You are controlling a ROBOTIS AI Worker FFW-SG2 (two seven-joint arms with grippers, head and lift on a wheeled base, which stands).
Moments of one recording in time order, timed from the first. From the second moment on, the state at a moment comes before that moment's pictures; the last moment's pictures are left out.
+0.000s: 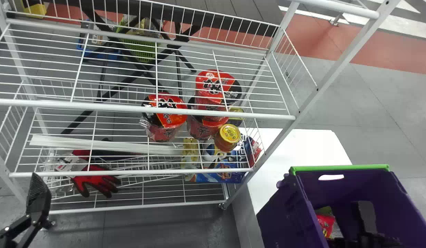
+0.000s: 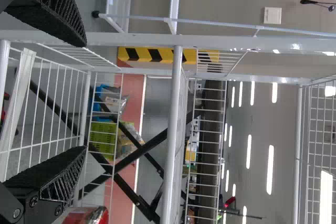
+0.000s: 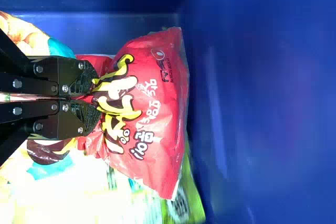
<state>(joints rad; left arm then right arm) 0.71 0.18 -0.17 -1.91 0.09 -0.35 0.24 0.36 -0.41 -0.53 -1.36 -0.01 0.75 0.62</state>
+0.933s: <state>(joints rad) 0.73 0.20 -0.16 -1.95 0.09 -0.31 0.24 0.36 -0.39 -0.49 -1.38 0.00 0.80 0.60</state>
